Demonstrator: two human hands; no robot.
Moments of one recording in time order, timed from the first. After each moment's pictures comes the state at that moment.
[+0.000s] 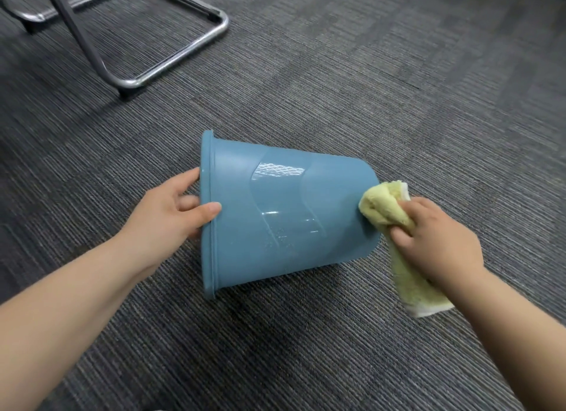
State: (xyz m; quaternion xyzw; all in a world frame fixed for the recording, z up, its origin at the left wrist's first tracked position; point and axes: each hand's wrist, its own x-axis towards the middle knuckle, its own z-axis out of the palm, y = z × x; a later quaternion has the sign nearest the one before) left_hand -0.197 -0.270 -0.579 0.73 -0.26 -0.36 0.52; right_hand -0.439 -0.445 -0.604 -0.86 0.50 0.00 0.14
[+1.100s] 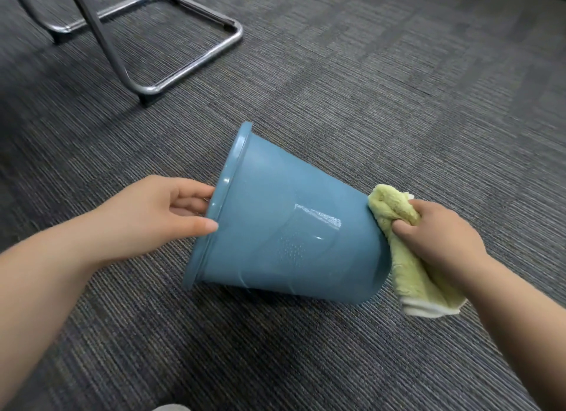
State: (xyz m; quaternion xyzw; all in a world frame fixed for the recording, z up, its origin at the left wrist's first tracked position) left_hand -0.168 -0.243 -0.549 0.74 -0.41 -0.39 0.37; right_hand -0.421 -0.439 -0.588 -0.81 0.54 0.03 0.21
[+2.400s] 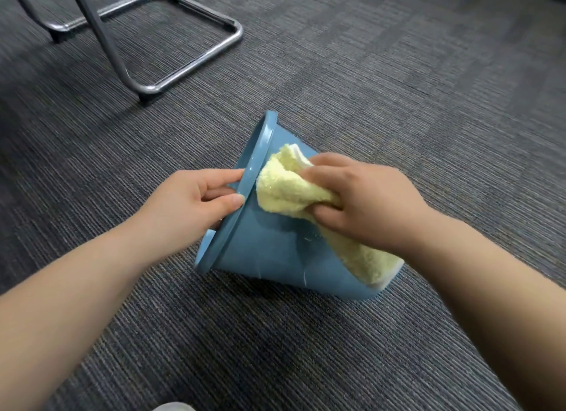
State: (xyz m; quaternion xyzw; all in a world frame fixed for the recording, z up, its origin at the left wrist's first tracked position) left_hand -0.192 -0.260 -0.555 0.68 -0.40 -0.37 0.49; right_hand -0.352 -0.396 -0.531 -0.97 0.20 -0.04 0.15
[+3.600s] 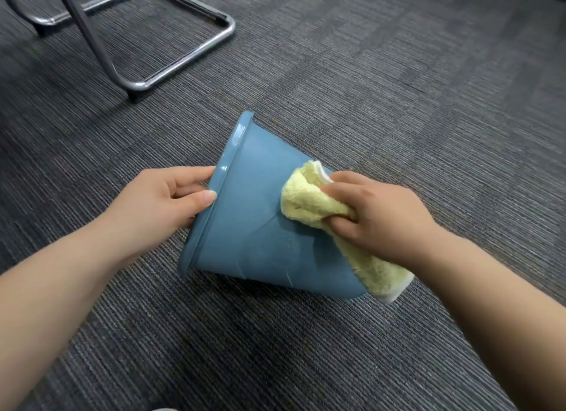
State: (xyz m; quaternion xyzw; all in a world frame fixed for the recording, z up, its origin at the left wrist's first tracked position) left_hand -0.182 -0.260 -0.560 0.71 -0.37 -0.35 0.50; right_hand -0.377 -0.418 -0.559 -0.95 0.25 -0.01 0.17
